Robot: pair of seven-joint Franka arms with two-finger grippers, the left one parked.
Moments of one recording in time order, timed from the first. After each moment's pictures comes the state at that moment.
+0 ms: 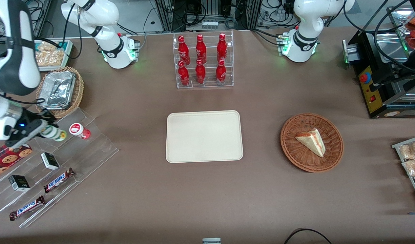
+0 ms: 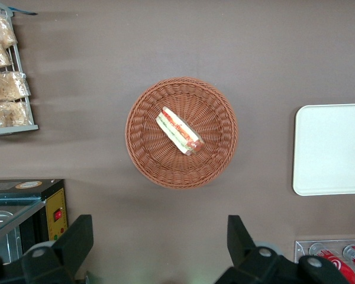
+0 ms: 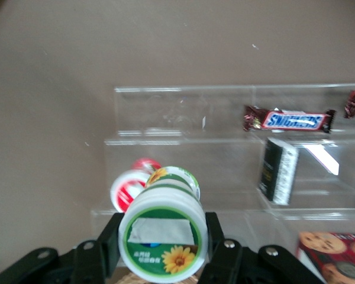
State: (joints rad) arm -0.10 0.05 -0.04 -1.96 -0.01 1.97 -0.83
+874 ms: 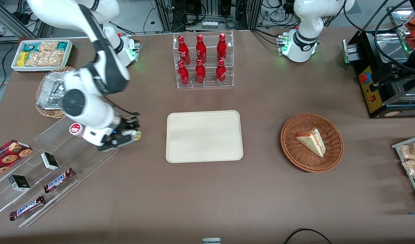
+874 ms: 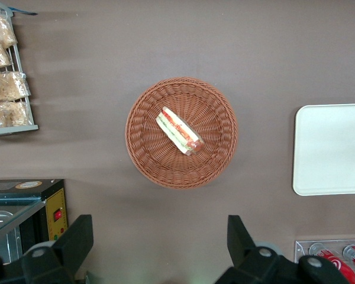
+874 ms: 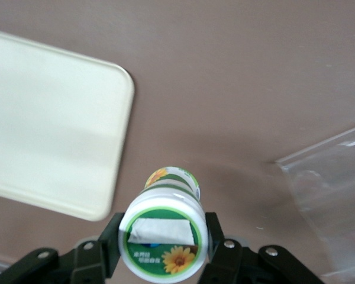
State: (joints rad) arm 0.39 0.25 -0.04 -1.84 0.08 2.00 0.08
